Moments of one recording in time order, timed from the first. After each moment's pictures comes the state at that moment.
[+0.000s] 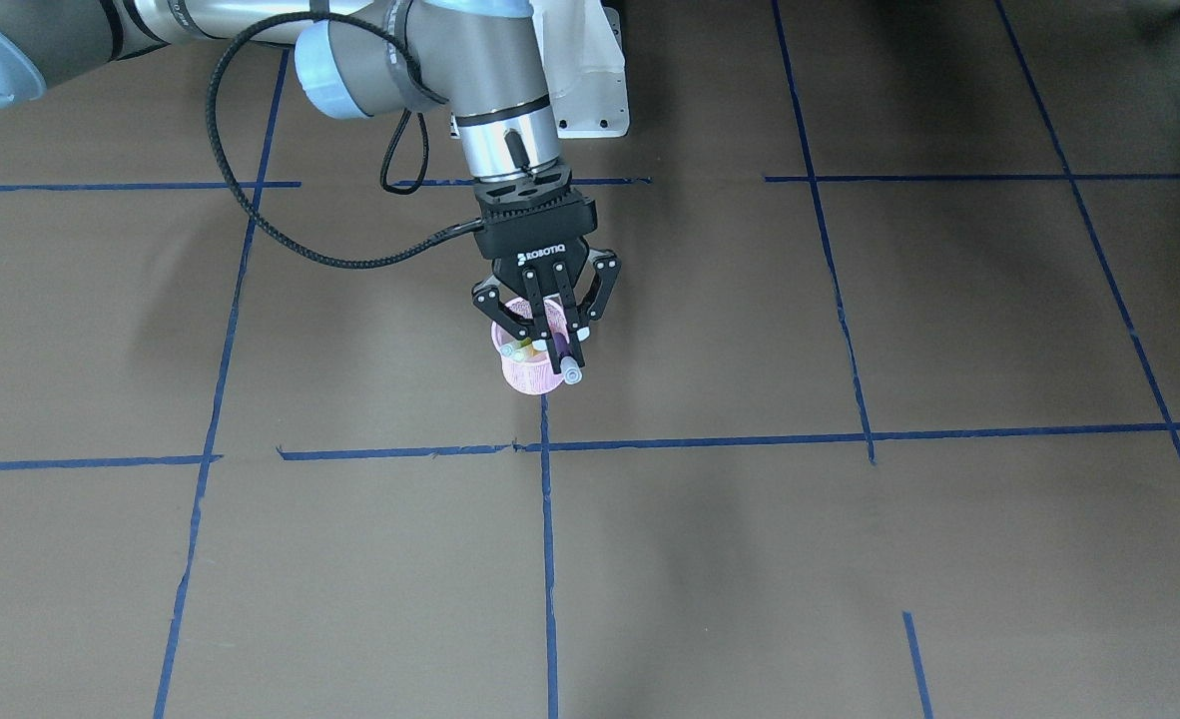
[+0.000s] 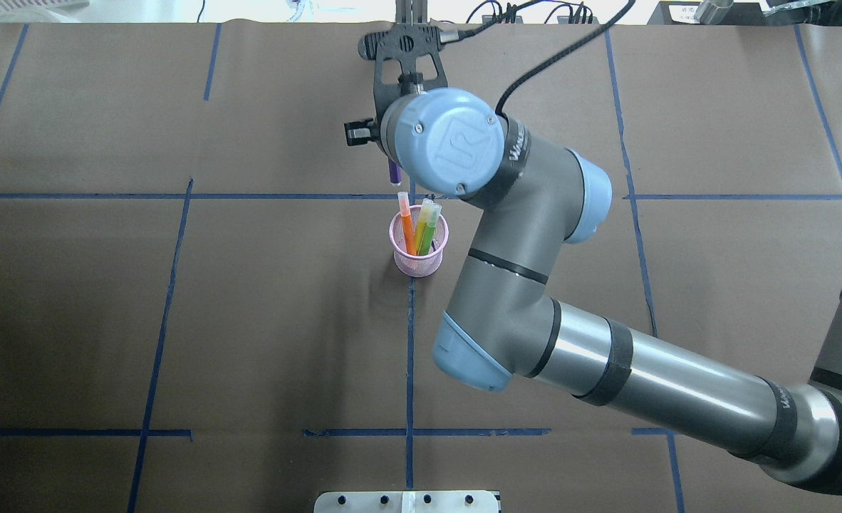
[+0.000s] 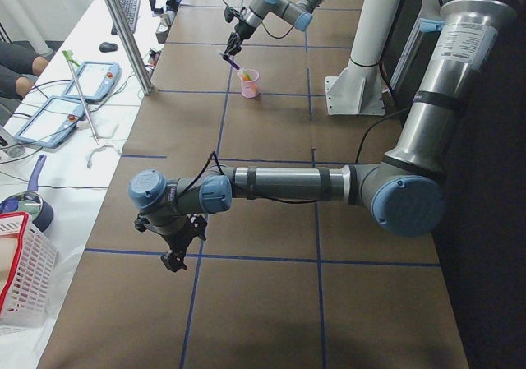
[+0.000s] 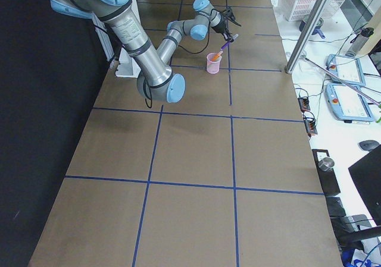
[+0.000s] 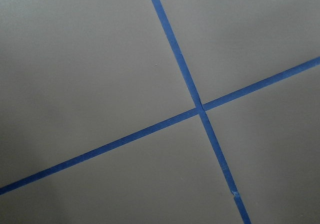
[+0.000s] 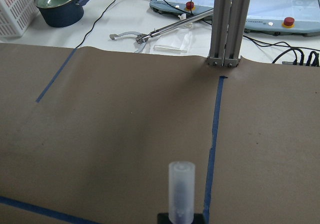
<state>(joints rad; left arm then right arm) -1.54 -1.85 -1.27 -1.47 -2.28 0.46 0.53 -0.78 1.60 -1.23 1.38 1.03</state>
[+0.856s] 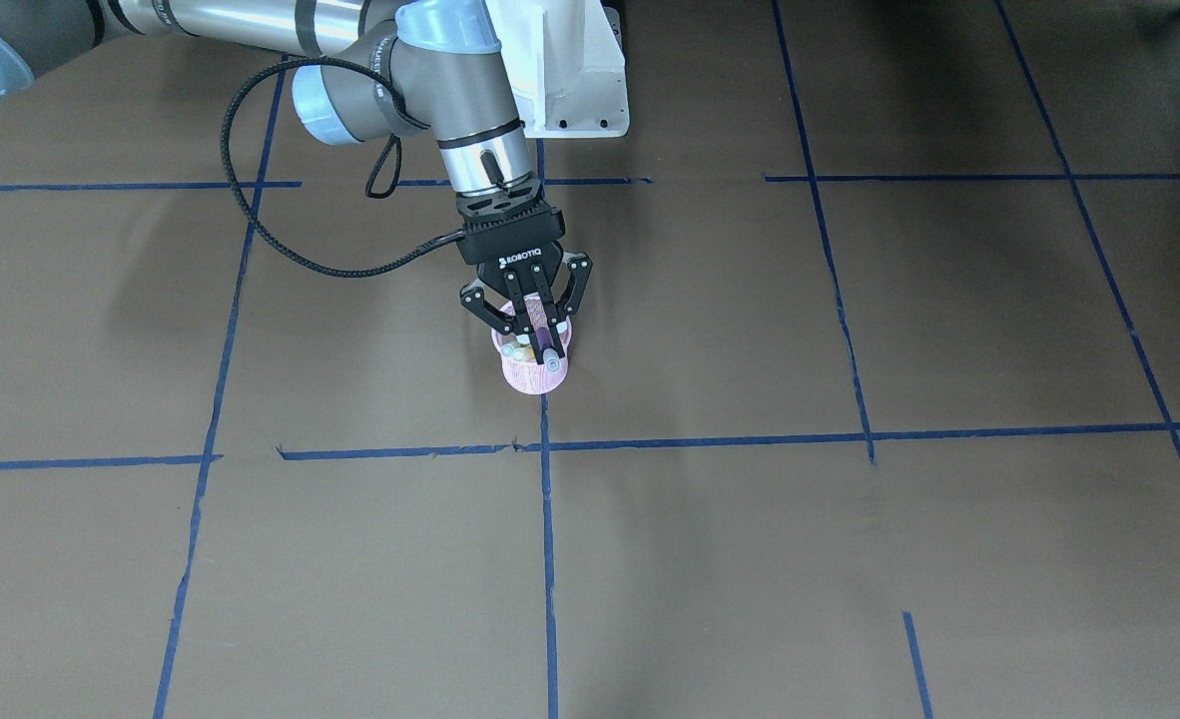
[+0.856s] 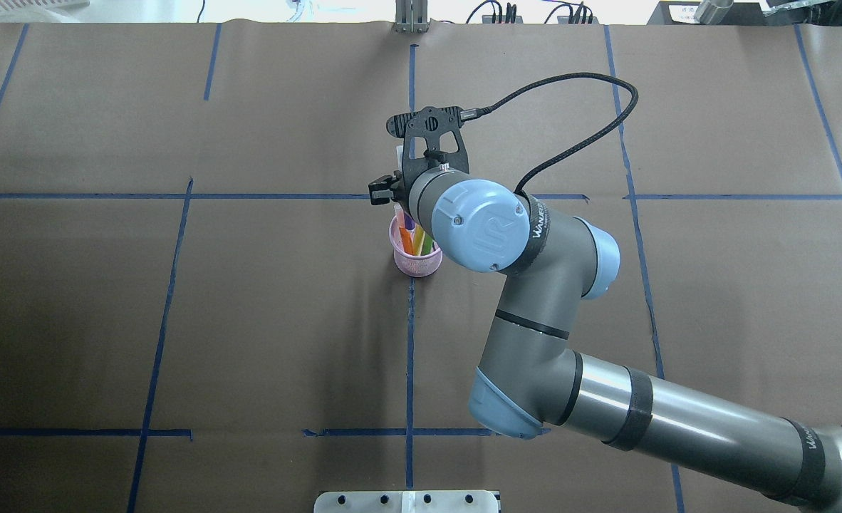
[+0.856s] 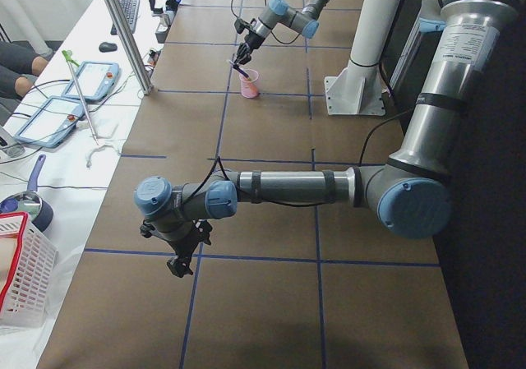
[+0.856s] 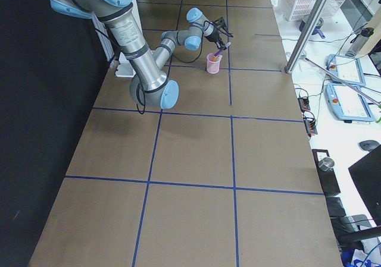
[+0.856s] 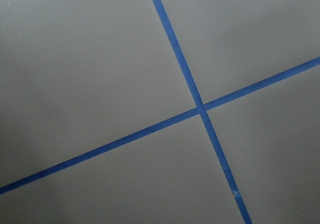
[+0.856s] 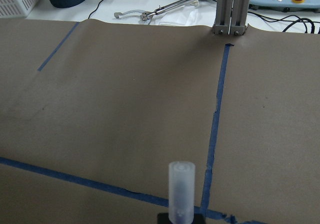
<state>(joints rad) -1.54 -1.78 -1.31 -1.47 -2.28 0.47 0.46 -0.85 1.61 -1.17 1.34 1.04</state>
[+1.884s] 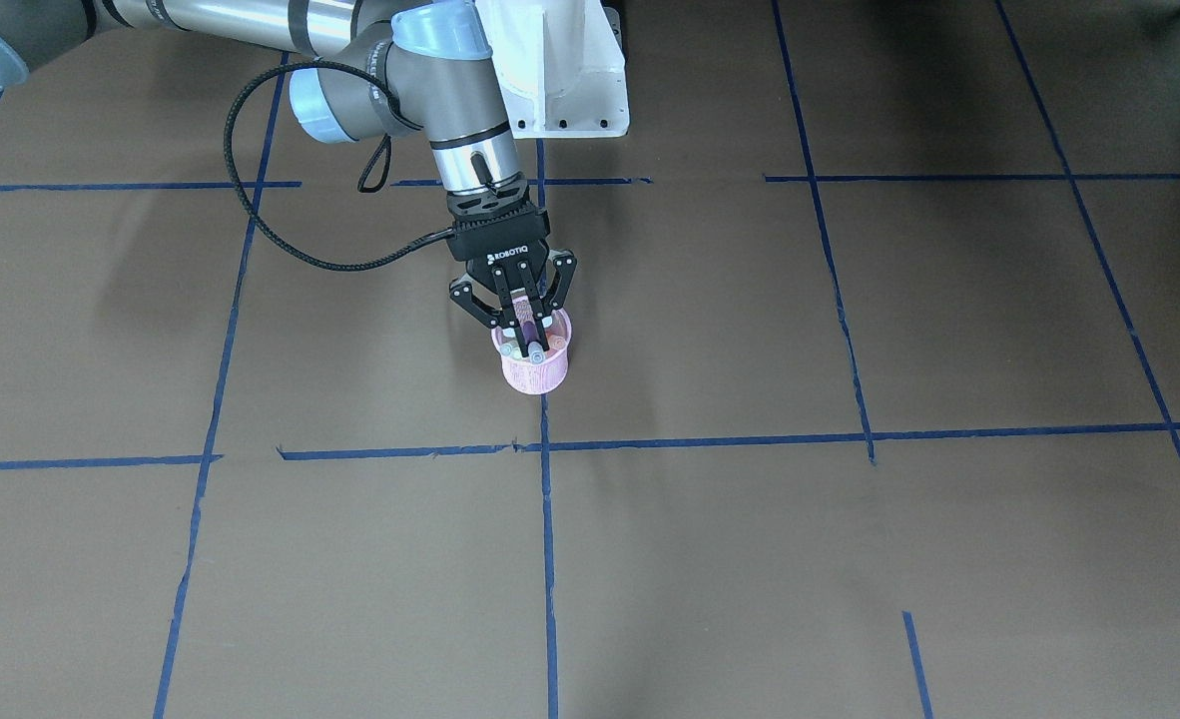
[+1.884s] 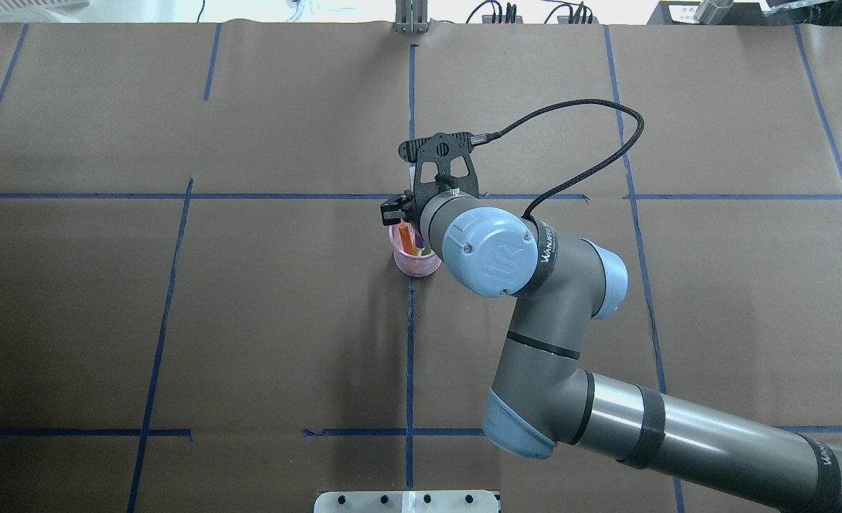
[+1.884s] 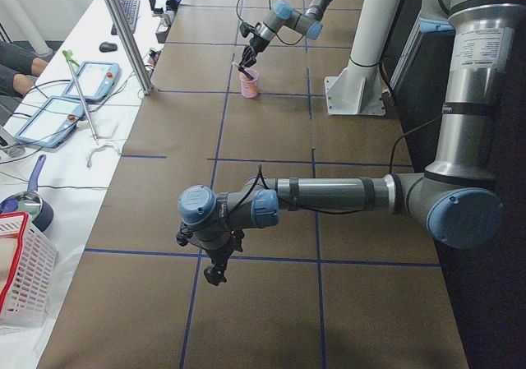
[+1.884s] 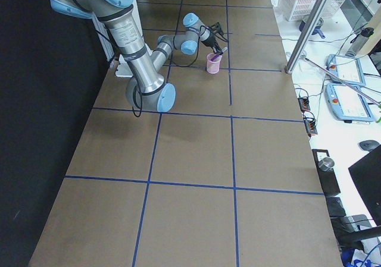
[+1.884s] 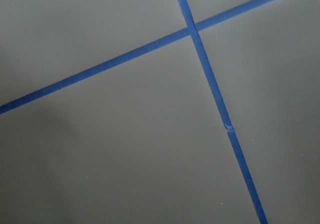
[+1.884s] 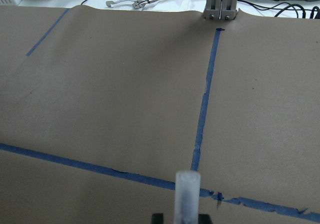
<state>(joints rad) -1.54 -1.61 -1.49 -1.47 -2.28 0.46 0.44 -0.89 1.64 -1.17 1.32 1.06</state>
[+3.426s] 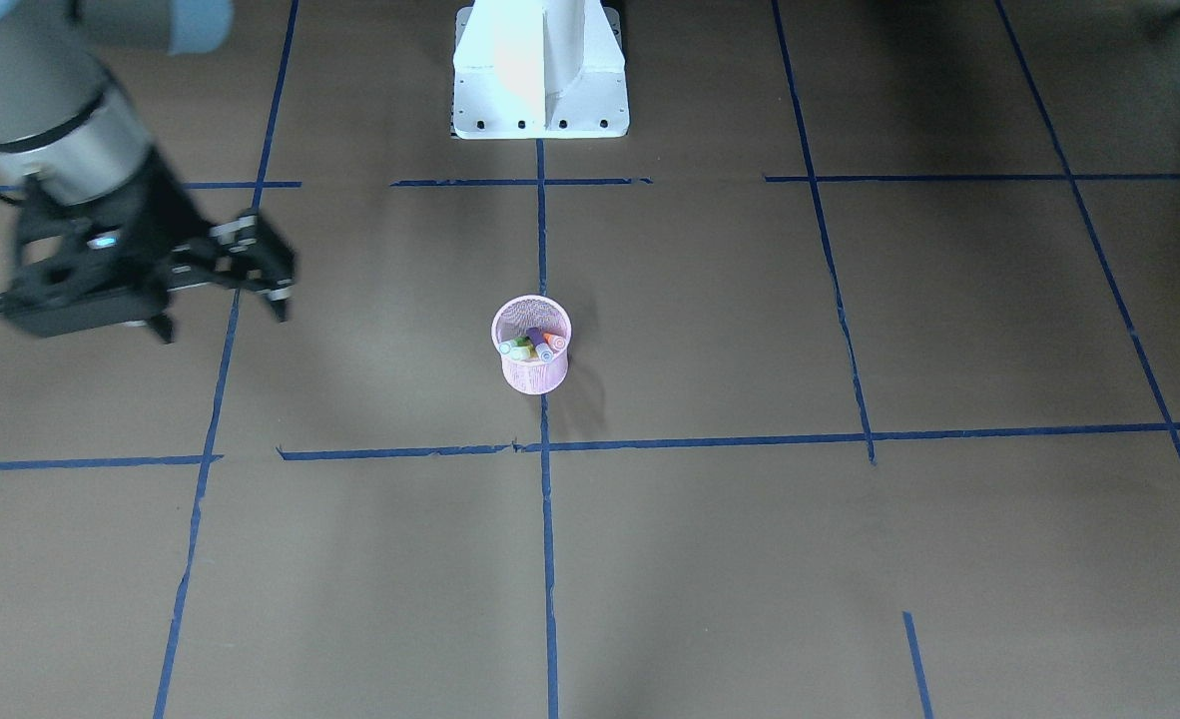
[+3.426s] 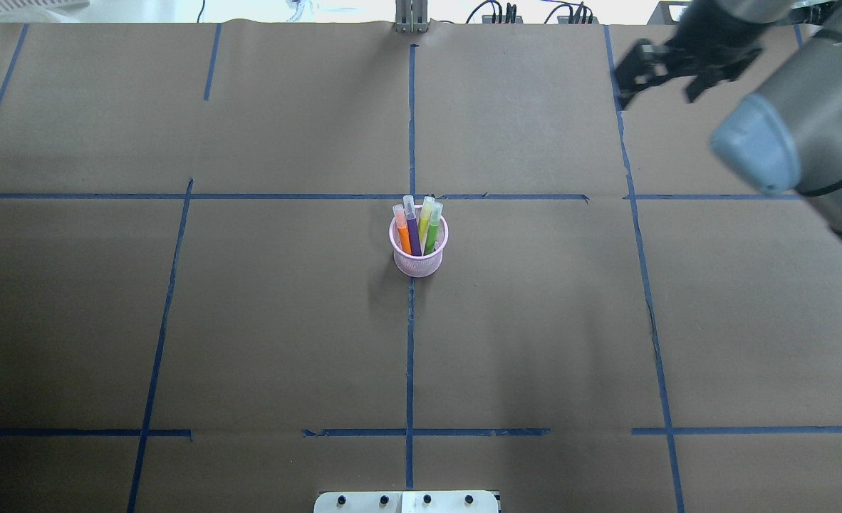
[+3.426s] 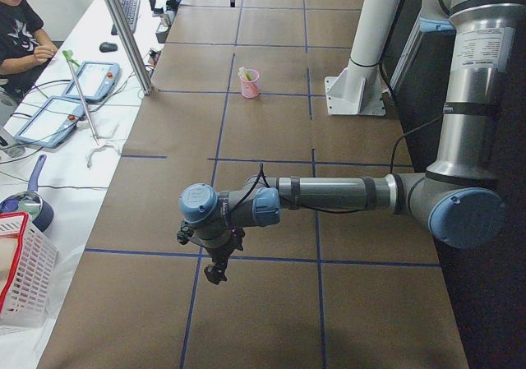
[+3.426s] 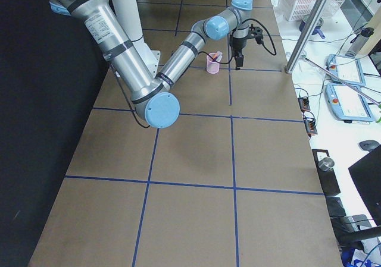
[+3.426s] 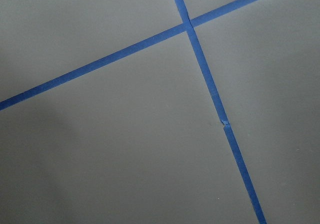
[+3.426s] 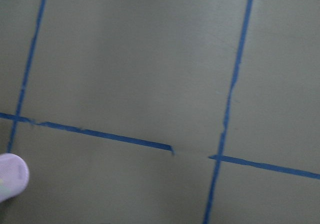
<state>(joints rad) -1.54 -1.61 -1.50 -1.47 -2.28 0.46 1.12 -1.04 1.86 -1.89 2.24 0.46</state>
